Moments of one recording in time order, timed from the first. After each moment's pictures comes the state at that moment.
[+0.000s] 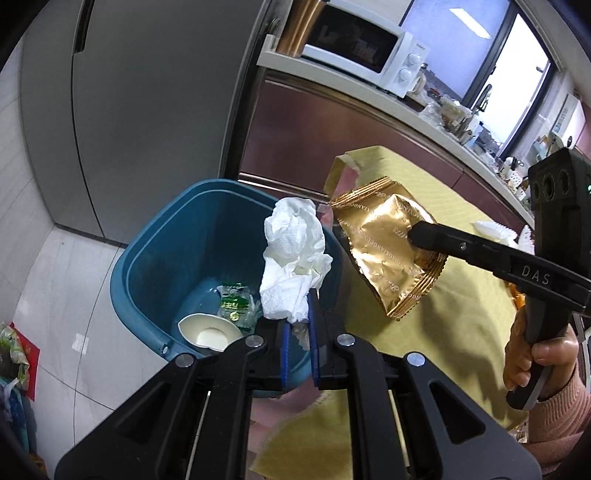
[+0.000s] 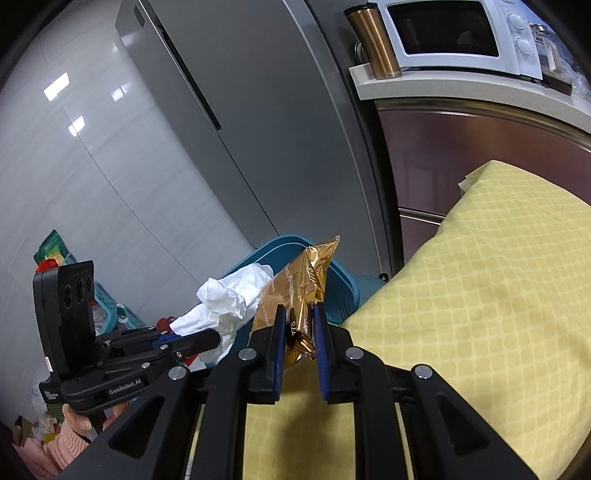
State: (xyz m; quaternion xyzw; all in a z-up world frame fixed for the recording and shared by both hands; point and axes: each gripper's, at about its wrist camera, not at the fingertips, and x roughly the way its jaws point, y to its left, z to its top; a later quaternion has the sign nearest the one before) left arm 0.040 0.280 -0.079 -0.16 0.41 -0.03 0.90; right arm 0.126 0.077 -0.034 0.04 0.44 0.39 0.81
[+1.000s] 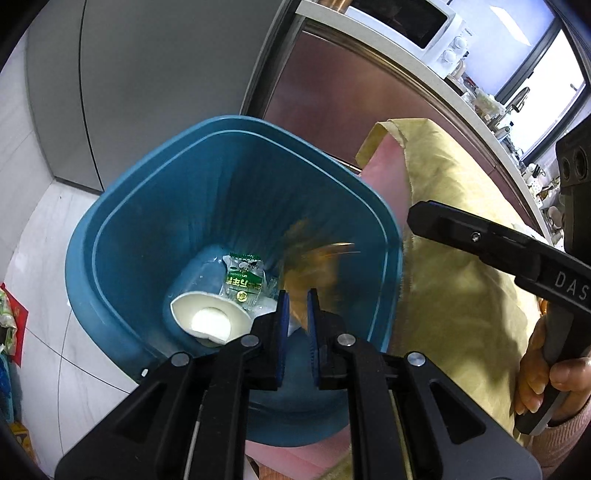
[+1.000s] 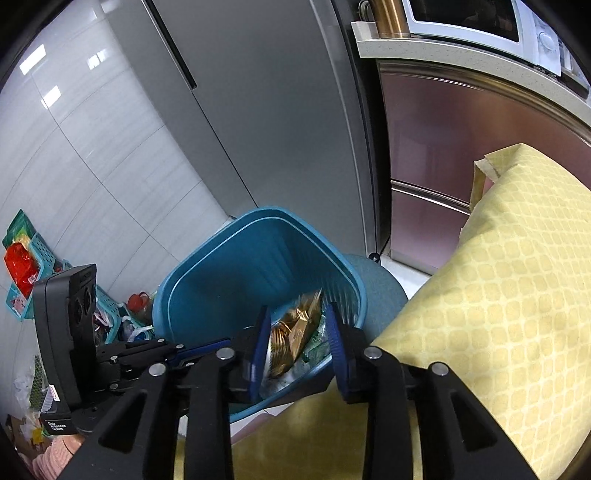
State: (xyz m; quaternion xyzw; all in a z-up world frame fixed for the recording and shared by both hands) left arm 0.084 0.294 -0.154 -0.21 0.46 -0.01 0.86; right arm 0.139 0.131 -0.057 -0.02 0.49 0.35 0.79
